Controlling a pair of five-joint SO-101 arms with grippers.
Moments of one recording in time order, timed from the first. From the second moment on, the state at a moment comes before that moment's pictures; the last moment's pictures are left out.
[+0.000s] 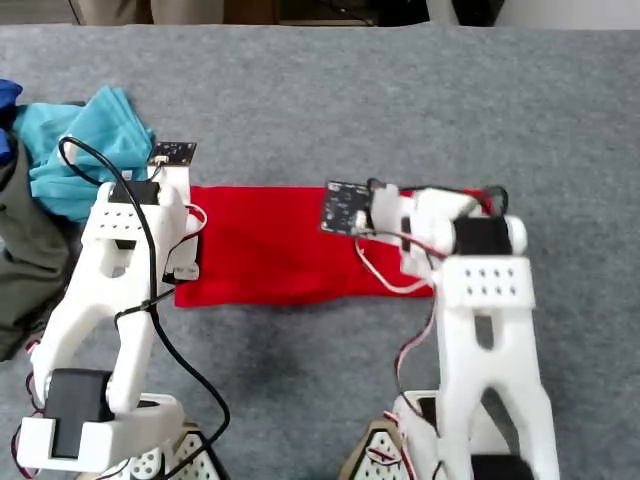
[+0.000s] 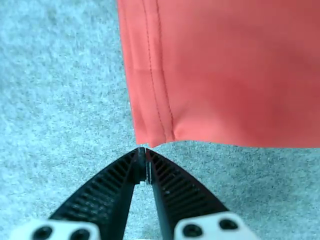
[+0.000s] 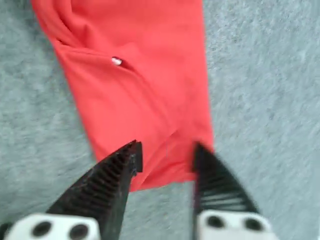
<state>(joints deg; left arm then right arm) -0.9 -11.9 29.5 77.1 -8.5 -3.2 -34.9 35.6 72.4 67.0</state>
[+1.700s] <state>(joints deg) -7.2 27.3 -1.4 75.4 -5.9 10.4 -19.8 40.2 41.7 30.2</state>
